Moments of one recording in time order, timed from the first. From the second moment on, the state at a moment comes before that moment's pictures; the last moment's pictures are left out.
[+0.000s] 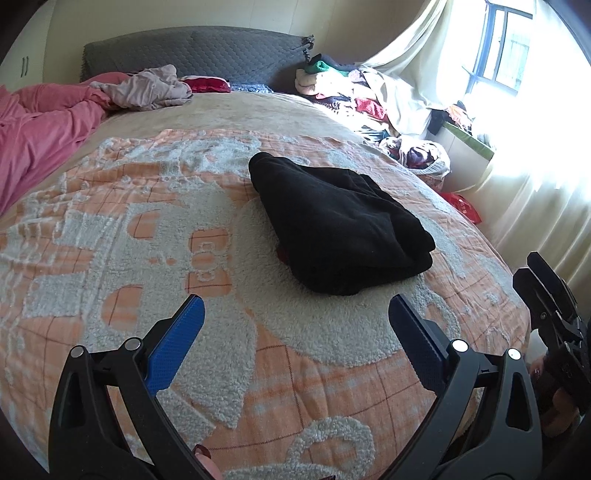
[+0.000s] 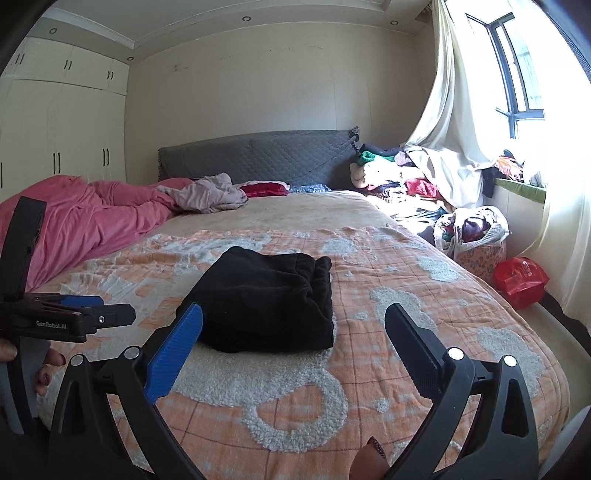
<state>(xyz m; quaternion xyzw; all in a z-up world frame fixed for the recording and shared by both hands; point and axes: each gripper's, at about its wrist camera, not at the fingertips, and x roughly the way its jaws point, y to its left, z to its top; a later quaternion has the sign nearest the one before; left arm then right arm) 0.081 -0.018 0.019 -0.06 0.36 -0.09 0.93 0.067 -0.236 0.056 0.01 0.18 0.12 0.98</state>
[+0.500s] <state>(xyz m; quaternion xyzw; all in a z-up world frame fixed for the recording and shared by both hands) 0.057 -0.003 -0.010 -0.06 0.38 -0.07 0.92 0.055 -0.223 0.013 0.01 0.26 0.10 0.96</state>
